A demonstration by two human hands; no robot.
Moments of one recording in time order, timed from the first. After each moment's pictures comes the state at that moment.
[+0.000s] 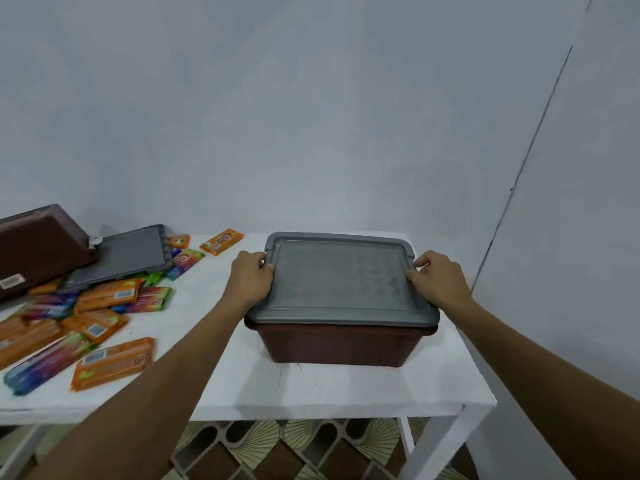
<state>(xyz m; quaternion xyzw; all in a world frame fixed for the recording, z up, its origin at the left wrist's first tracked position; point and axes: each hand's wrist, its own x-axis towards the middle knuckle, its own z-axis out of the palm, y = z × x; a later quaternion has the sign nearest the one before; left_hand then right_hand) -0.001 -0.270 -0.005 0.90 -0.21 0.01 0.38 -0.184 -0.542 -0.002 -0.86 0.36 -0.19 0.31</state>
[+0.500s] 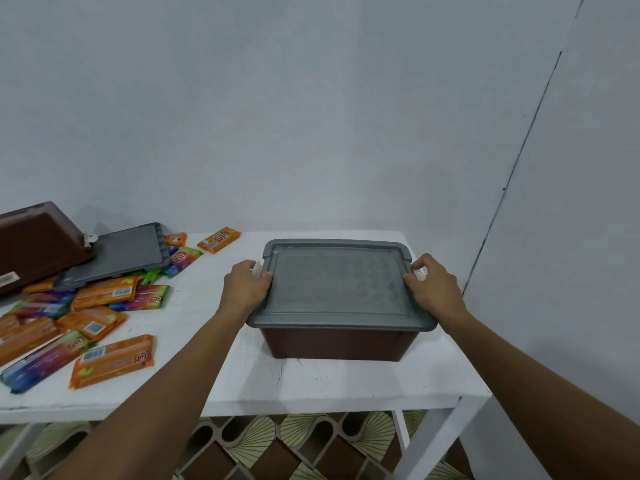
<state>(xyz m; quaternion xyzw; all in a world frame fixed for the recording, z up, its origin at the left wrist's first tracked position) -0.019 -0.262 -0.013 0.89 -0.11 -0.04 0.44 -0.195 -0.523 -0.016 -0.85 0.38 -0.20 0.31</state>
